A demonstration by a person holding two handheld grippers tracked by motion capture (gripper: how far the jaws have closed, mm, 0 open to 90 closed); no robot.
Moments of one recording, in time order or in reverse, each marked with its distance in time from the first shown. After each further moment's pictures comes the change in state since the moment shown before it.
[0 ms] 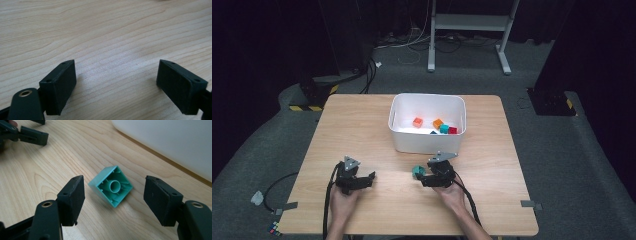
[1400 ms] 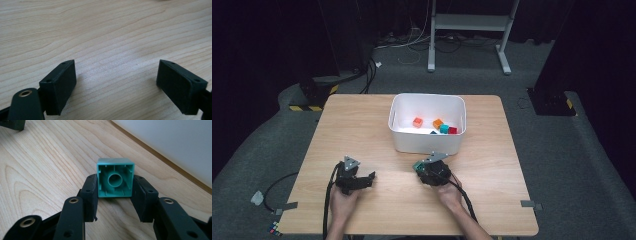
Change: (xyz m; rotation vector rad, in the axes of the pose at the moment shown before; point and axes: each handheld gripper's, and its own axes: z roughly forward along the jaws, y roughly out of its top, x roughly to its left) left arm 0.000 0.000 0.000 0.000 -0.001 -0.001; right arm 0.004 0.002 0.017 0.058 -0.099 -0.085
